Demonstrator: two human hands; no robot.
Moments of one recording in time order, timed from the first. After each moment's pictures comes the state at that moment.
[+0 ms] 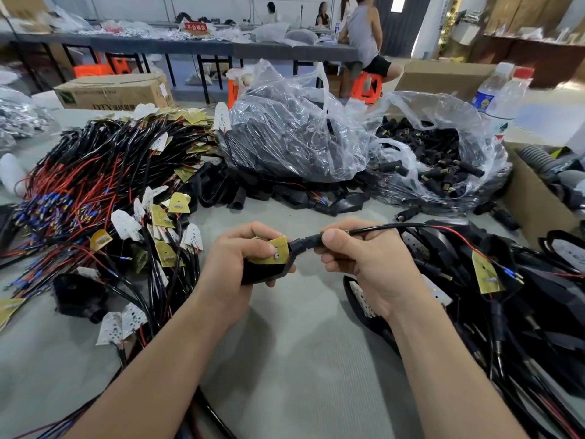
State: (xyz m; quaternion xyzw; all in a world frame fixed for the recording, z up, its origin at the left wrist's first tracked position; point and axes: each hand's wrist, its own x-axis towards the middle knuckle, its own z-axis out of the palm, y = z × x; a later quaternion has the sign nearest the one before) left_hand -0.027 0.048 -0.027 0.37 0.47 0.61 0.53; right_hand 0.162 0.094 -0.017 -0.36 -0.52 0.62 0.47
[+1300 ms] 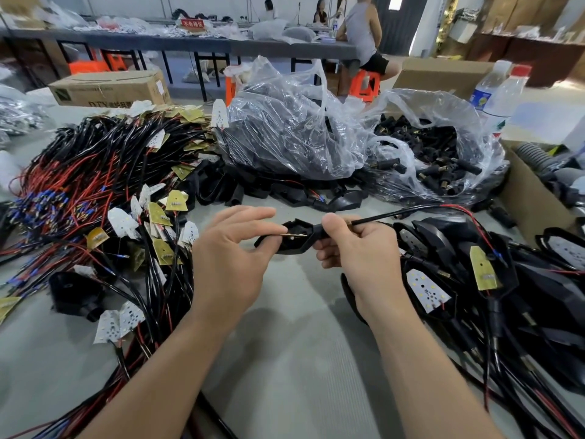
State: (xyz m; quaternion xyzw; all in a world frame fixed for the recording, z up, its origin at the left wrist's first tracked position) left_hand -0.022 0.045 -0.033 0.56 0.59 0.58 0.03; right_hand 0.141 0.096 -0.033 -0.45 -0.50 0.51 0.54
